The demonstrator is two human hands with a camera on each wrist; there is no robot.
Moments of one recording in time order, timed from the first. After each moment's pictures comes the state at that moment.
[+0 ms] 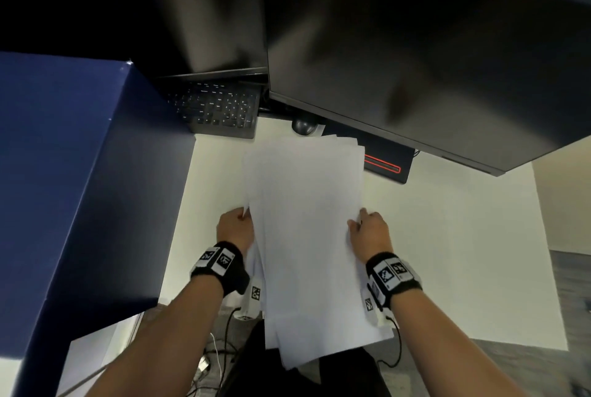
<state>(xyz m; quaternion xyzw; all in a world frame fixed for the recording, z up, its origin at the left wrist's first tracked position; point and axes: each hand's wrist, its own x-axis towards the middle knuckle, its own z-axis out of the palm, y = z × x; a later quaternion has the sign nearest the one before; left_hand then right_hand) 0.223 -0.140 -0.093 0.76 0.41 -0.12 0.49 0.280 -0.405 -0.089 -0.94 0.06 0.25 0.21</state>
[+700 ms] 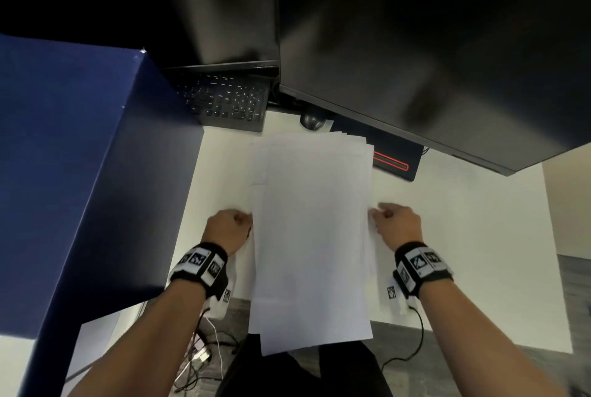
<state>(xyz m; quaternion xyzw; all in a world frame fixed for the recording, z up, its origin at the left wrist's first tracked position) 0.199 -0.109 -0.066 0.85 0.32 -0.22 0.36 0.296 -0.436 -0.063 -0.91 0.15 0.22 0.32</state>
